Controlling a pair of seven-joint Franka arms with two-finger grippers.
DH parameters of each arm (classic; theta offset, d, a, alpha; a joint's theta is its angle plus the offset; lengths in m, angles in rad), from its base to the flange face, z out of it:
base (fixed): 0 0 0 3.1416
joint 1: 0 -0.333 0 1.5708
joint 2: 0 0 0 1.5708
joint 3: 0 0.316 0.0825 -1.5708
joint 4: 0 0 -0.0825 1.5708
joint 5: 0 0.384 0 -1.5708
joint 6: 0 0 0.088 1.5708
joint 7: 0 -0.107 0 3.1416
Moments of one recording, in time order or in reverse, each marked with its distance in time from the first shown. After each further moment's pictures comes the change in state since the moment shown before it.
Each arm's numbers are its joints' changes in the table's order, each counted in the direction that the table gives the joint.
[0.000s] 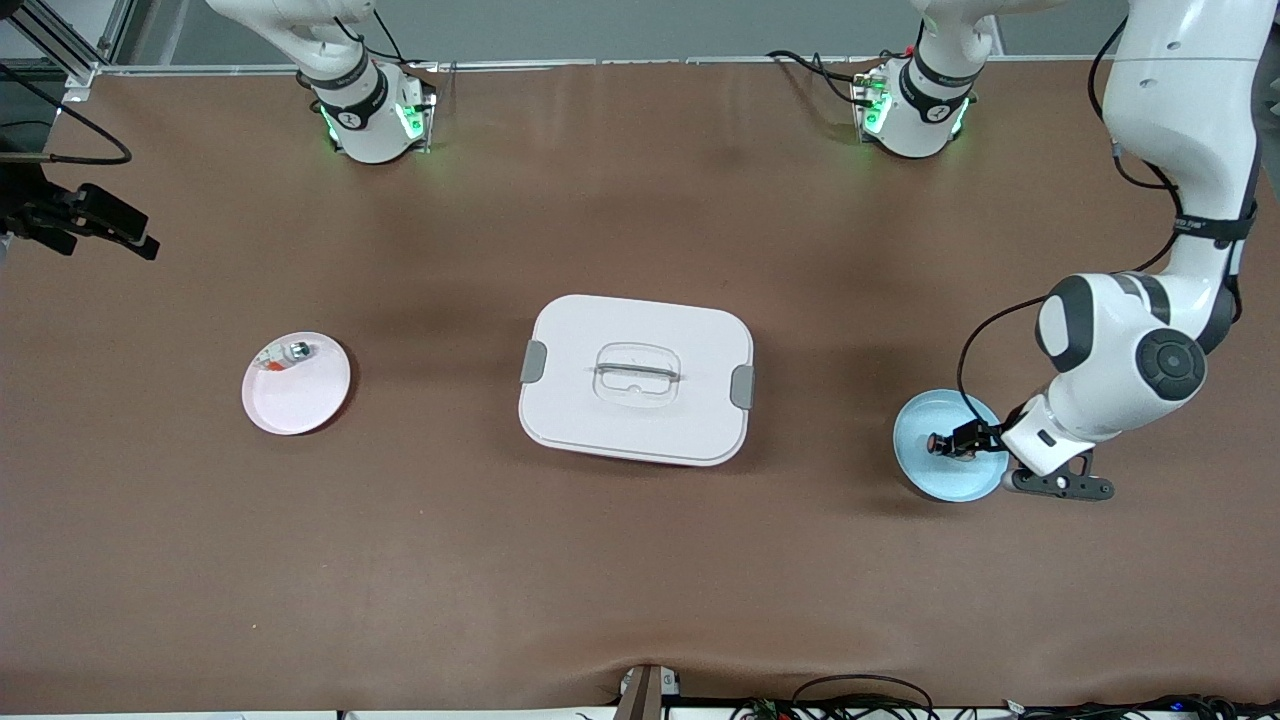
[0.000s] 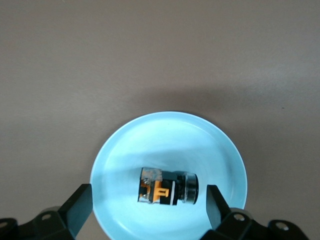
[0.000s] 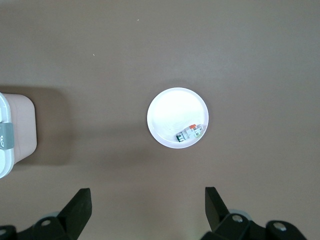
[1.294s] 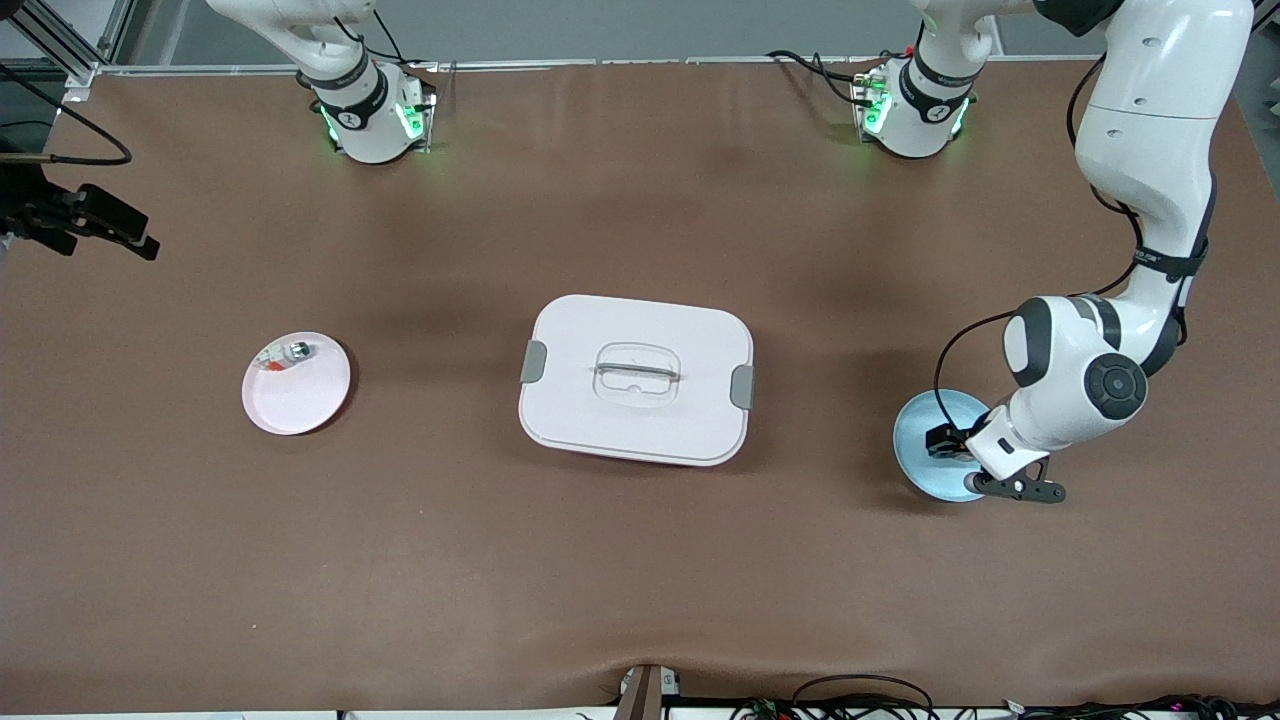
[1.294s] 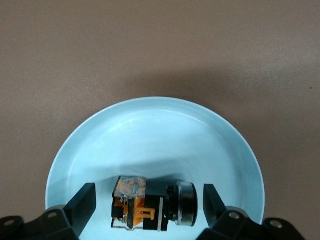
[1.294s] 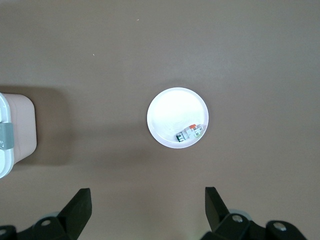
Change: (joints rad) left arm 0.009 0.087 -0.003 0.009 0.000 -0.057 -0.022; right arm 0.000 0.001 0.000 0.000 0.000 0.000 0.000
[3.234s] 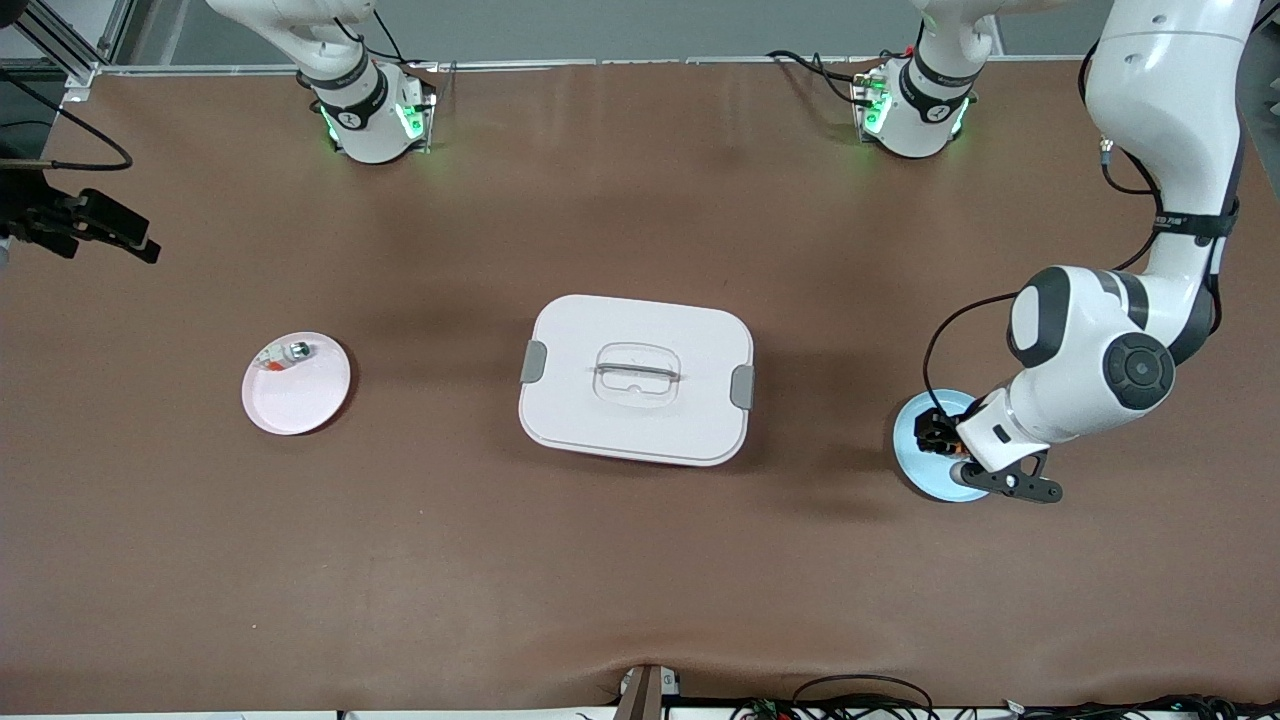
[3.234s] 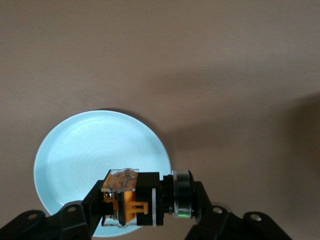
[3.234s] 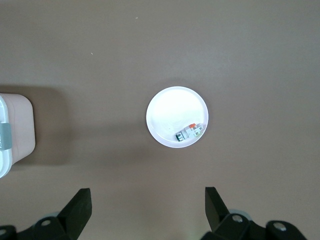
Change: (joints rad) left arm 0.007 -0.132 -0.107 -0.118 -0.043 0.282 0.045; right arm 0.001 0.019 -0.002 0.000 0.000 0.000 0.000
